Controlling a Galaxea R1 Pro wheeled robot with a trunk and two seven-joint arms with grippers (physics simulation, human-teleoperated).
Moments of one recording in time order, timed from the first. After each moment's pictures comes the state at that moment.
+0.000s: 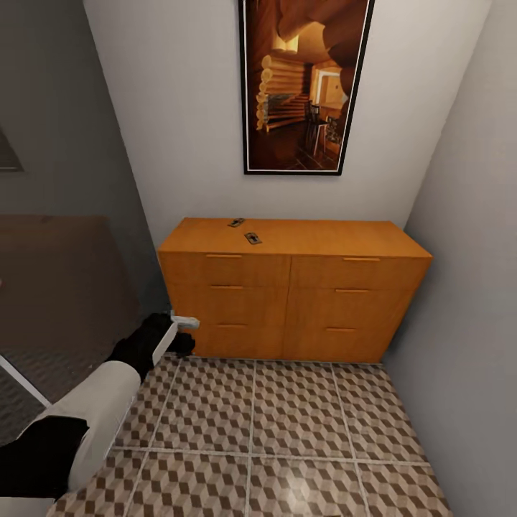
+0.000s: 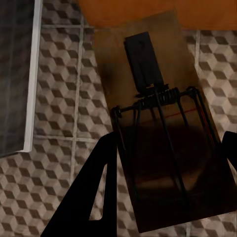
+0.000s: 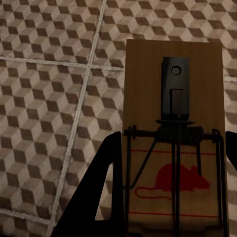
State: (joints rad) left arm -1.00 0.02 -0.11 -0.52 0.10 0.83 0.13; right arm -0.26 0.06 0.02 -0.02 0.04 -0.64 0.11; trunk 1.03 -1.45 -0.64
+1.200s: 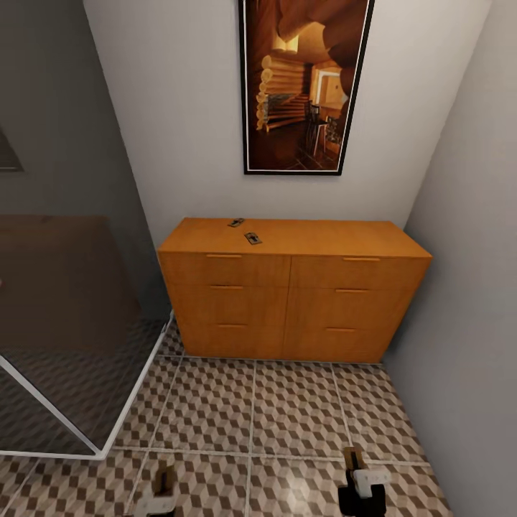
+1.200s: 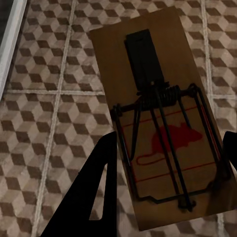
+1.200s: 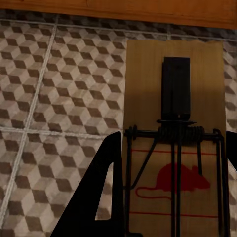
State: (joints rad) left arm -0.43 0.02 -0.13 0.07 0.10 -0.61 0.08; right arm -0.26 0.00 0.02 -0.43 0.04 -0.37 -0.03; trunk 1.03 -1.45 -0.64
